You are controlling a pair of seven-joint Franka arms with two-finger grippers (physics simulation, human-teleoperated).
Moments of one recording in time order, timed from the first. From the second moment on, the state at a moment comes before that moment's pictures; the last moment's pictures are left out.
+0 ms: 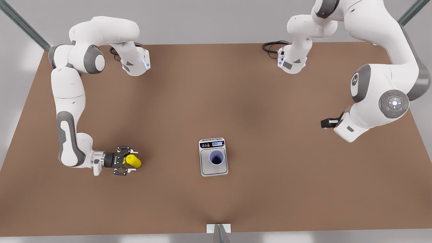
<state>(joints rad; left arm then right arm) -0.06 0.33 -0.06 -1.28 0.11 1.40 -0.12 -0.19 0.93 0.00 -1.52 1.27 1.64 -2.39</state>
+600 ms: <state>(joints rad) -0.06 0.33 -0.06 -1.28 0.11 1.40 -0.12 -0.19 0.93 -0.01 -1.52 1.27 1.64 -2.39</state>
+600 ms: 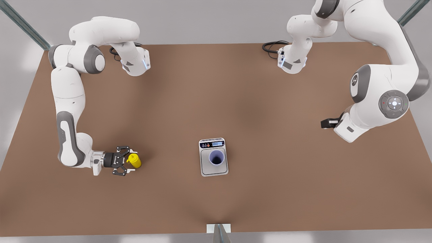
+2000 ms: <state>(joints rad) -0.06 0.31 -0.07 -1.28 0.12 1.40 -0.16 -0.34 0.90 0.00 -1.59 1.07 1.63 -2.36</state>
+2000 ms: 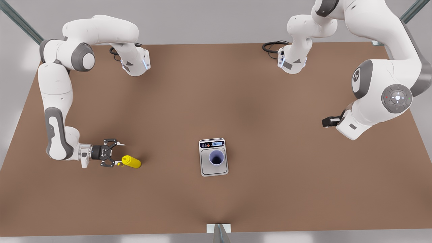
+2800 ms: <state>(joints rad) -0.06 0.32 -0.07 -1.28 0.11 1.39 -0.15 -0.17 0.17 0.19 -1.53 0.13 1.65 -0.29</state>
